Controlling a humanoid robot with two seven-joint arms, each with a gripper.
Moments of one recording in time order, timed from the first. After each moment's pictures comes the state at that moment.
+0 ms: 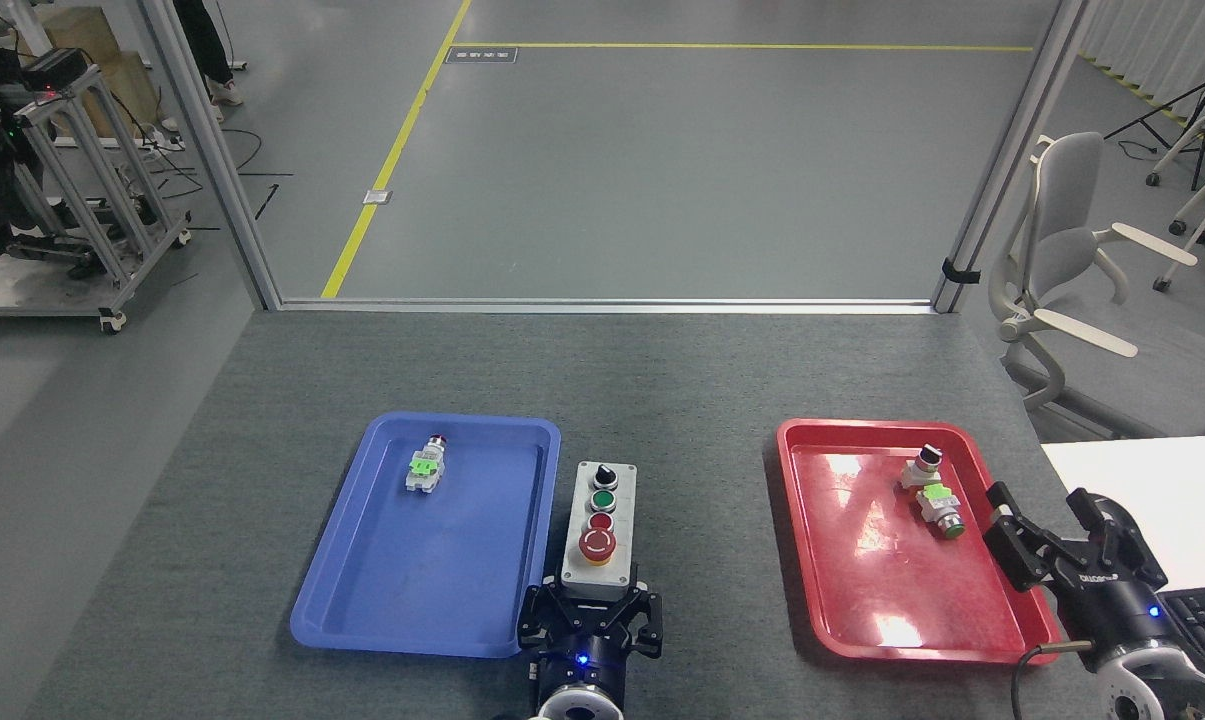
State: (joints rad) left arm -0.42 -0.14 -0.89 -0.86 -0.93 0.65 0.31; right arm -0.14 -0.38 -0.16 -1.21 0.97 -0.37 -0.07
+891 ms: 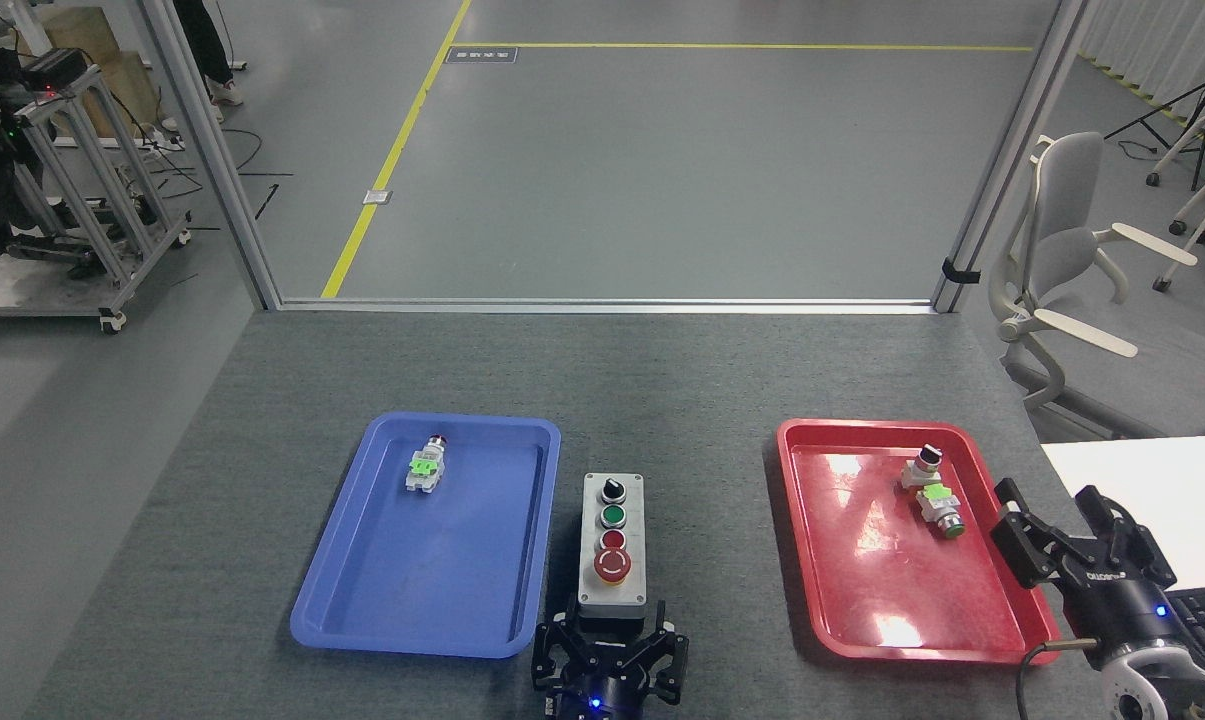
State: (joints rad) left arm -0.32 -0.13 -0.91 -0.98 -0.96 0.64 0.33; right arm -0.14 -0.39 -0.16 -1.21 0.97 -0.36 -0.09
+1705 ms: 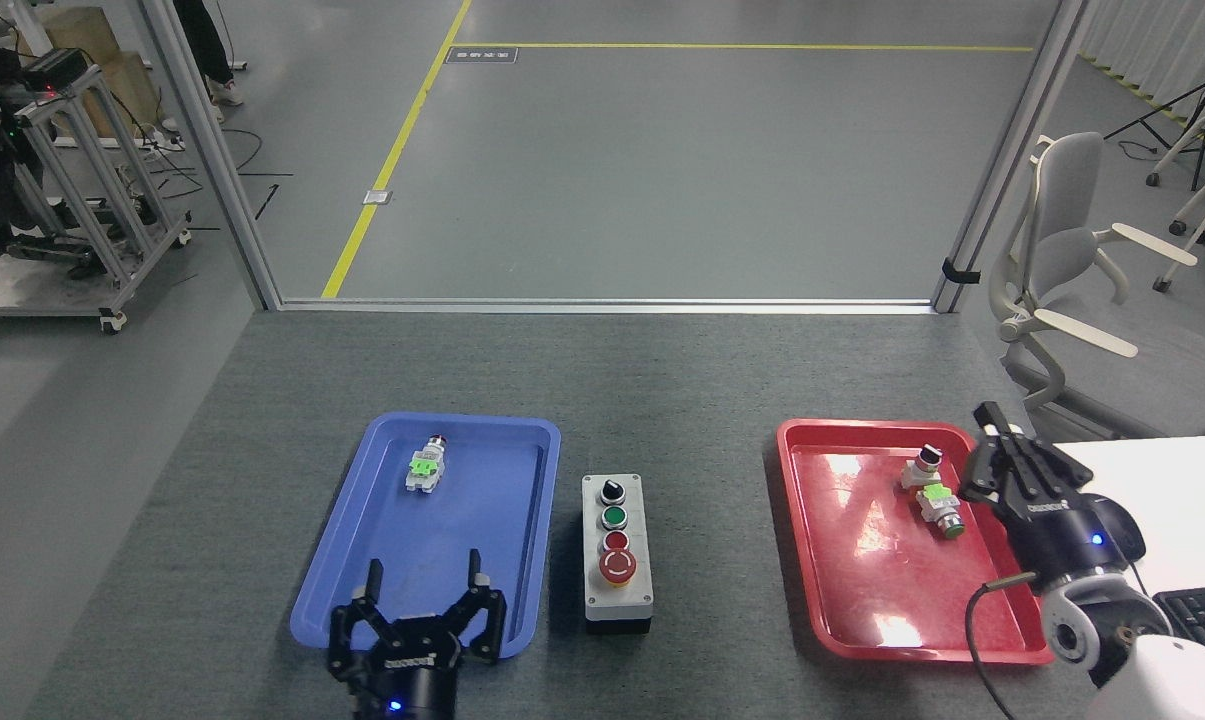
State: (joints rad) left arm -0.04 0.17 -0.52 -1.52 -1.18 0.59 0.34; right arm -0.30 -0.41 0.08 -1.19 0.99 -0.29 -0.19
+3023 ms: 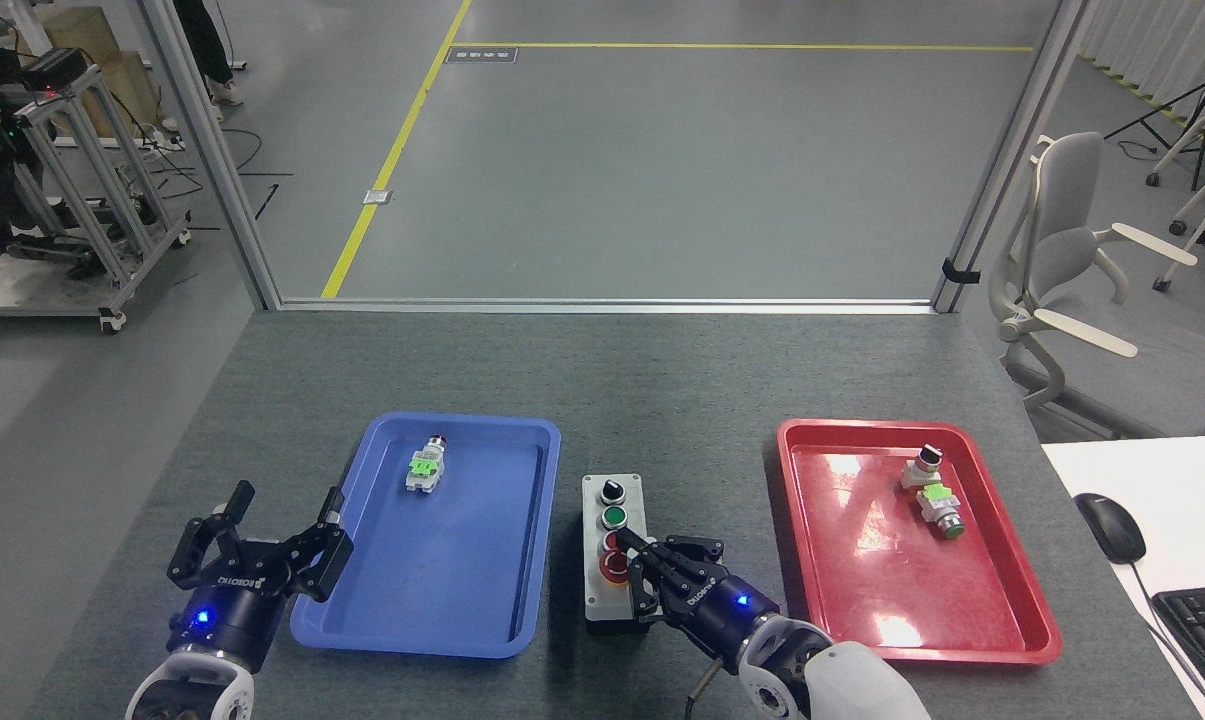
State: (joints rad) left arm -0.11 0.31 -0.07 -1.39 -1.17 -0.10 0.22; right arm -0.46 -0.15 0.76 -0.96 0.99 -0.29 -0.18
